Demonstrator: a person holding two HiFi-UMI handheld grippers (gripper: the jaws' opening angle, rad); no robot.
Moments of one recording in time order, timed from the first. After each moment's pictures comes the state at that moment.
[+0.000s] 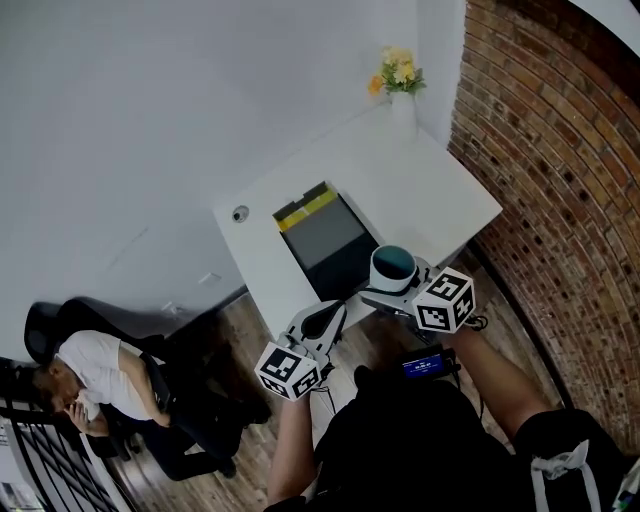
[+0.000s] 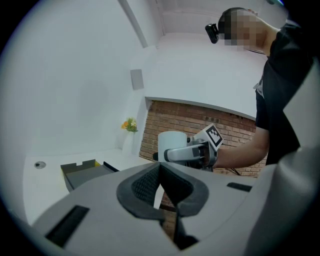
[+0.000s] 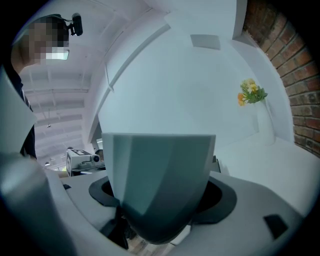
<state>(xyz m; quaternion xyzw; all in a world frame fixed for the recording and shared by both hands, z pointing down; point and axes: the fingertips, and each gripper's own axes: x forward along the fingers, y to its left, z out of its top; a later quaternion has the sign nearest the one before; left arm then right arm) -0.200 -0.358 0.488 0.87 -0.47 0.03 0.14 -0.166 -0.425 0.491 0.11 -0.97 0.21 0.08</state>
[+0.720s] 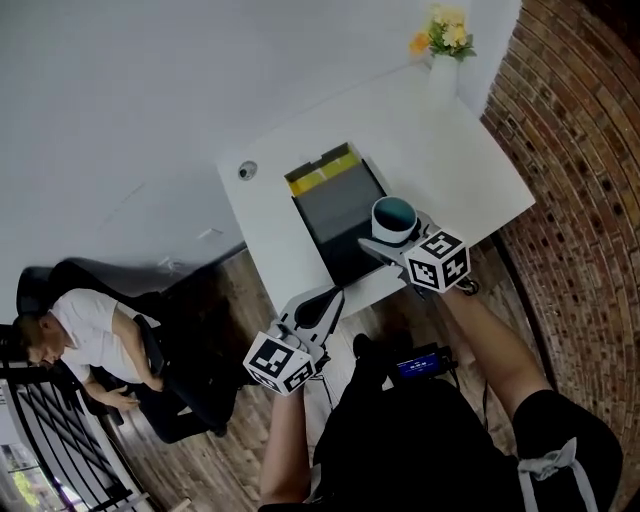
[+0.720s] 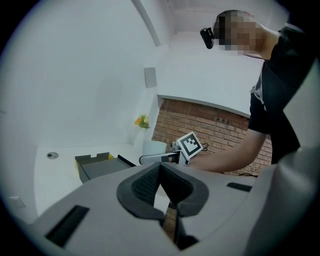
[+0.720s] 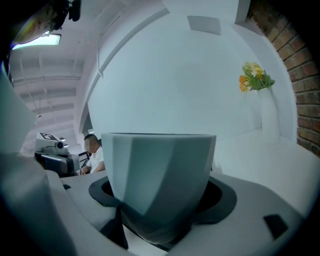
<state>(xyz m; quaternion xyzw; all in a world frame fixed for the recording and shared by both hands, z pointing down) -0.243 -0.361 0.506 0.84 -0.50 0.03 0.18 -0.228 -0.503 0.559 0.14 -0.96 0.19 0.14</state>
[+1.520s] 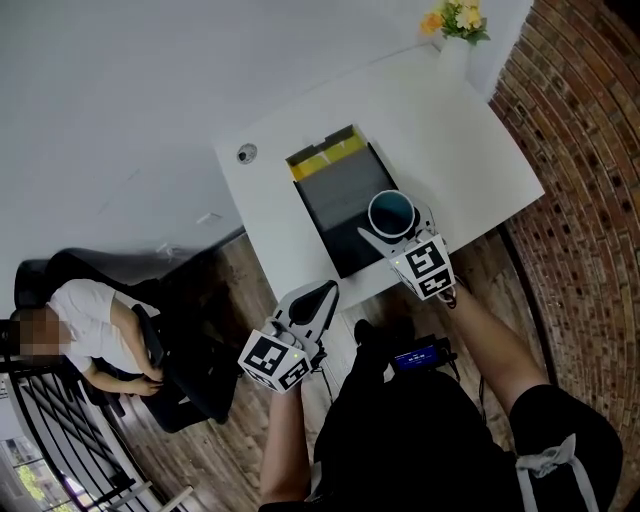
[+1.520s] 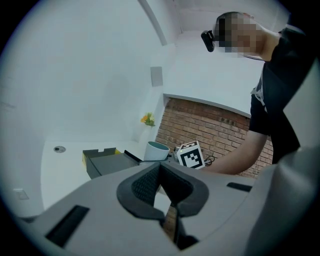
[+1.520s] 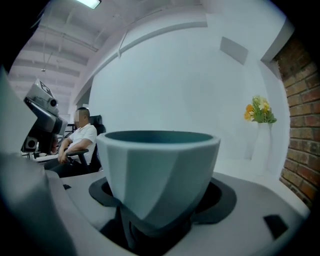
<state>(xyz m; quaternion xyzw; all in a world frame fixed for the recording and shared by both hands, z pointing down) -0.263 -0.353 0.522 0.83 -0.52 0.03 0.20 -0.243 -0.506 0.586 0.21 -0.97 0.01 0.15</state>
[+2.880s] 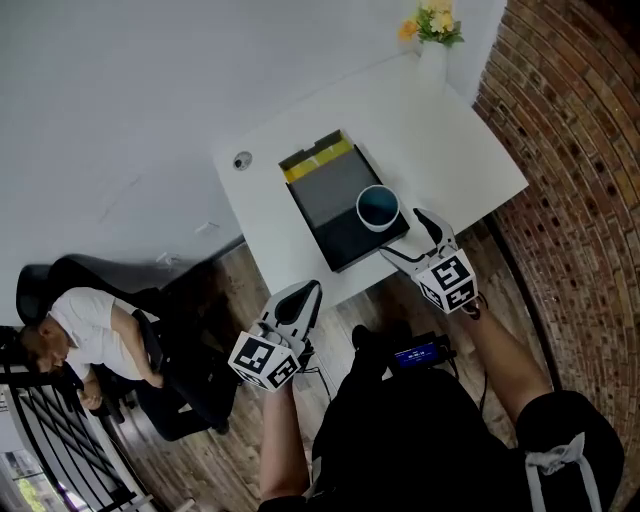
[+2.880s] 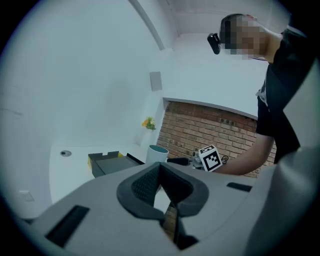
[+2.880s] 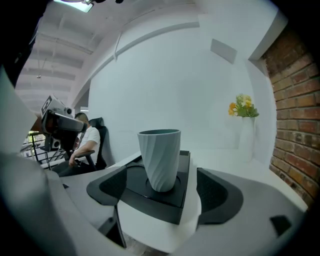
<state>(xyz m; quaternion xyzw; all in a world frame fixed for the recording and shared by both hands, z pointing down) -0.269 -0.328 0.513 0.82 -0.54 0.02 0.19 -0.162 -0.468 0.583 0.21 -0.96 0.05 0.17</state>
